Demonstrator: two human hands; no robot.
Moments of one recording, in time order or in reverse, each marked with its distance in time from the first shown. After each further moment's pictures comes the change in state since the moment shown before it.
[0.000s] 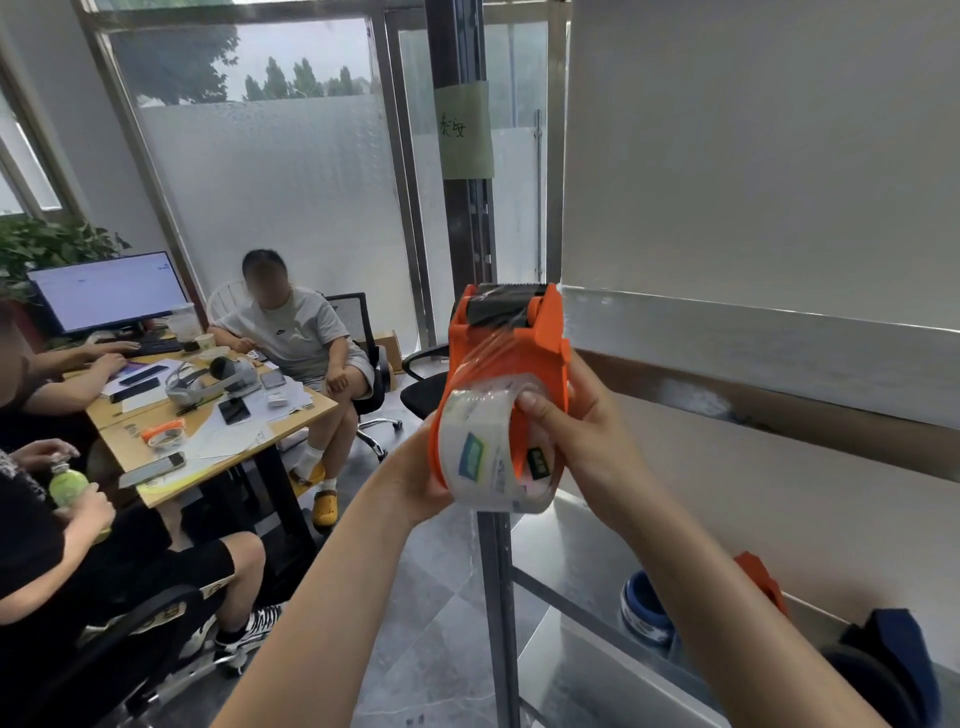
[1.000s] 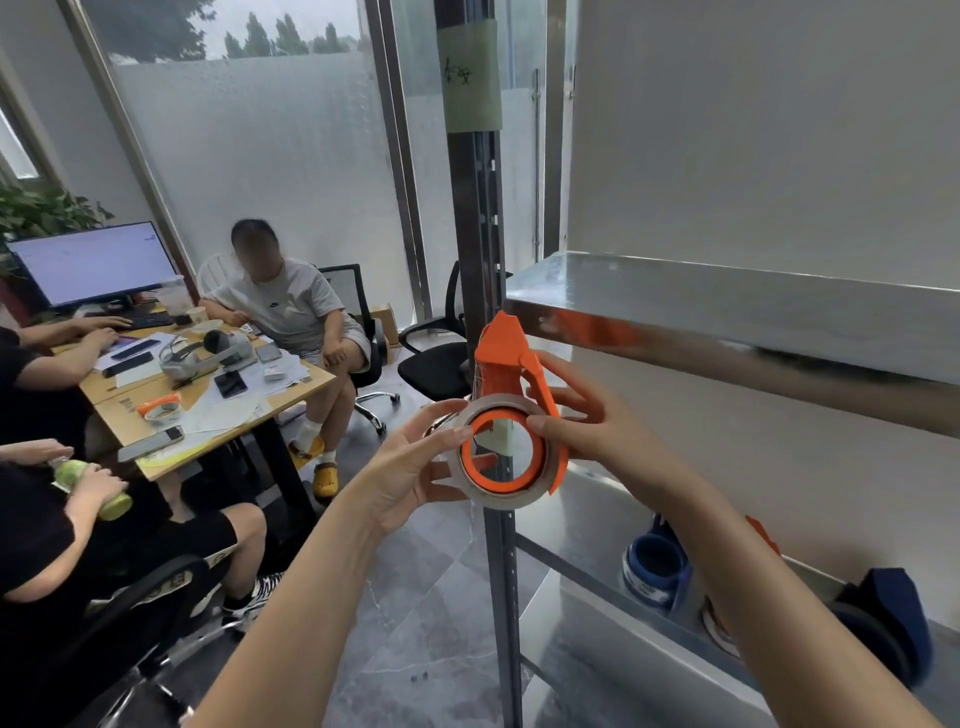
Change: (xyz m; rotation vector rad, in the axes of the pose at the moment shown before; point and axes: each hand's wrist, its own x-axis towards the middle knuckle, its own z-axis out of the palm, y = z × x) left_hand 0.011 -0.033 -0.072 0.233 0.022 -0.013; right_hand -0.011 0.019 -0.026 -0.341 -0.165 0.269
